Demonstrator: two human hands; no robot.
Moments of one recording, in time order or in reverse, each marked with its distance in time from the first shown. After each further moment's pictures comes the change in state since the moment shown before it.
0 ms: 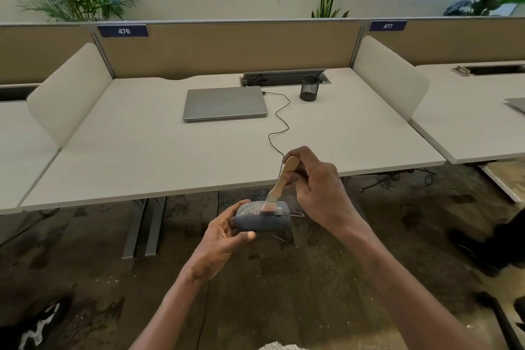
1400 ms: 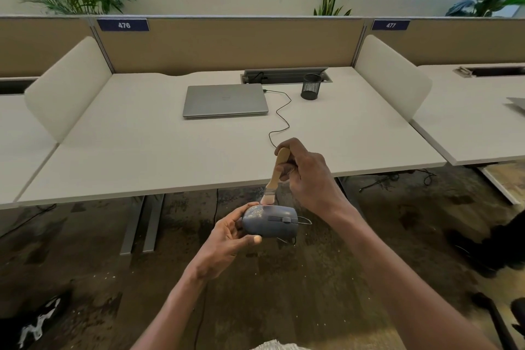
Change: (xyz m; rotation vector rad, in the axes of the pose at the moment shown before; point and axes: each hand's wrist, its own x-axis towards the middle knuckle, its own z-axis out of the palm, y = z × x) left_hand 0.009 -0.012 0.003 0.037 -0.046 0.018; right_hand 0.024 0.003 0.010 -0.017 -0.082 0.047
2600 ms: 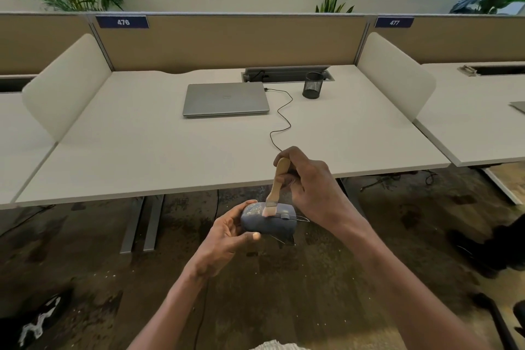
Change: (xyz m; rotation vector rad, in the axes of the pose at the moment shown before) left_hand 0.010 0.003 -0.005 -0.021 0.039 -0.008; right_hand -0.008 -0.004 -0.004 -0.065 -0.041 -0.074
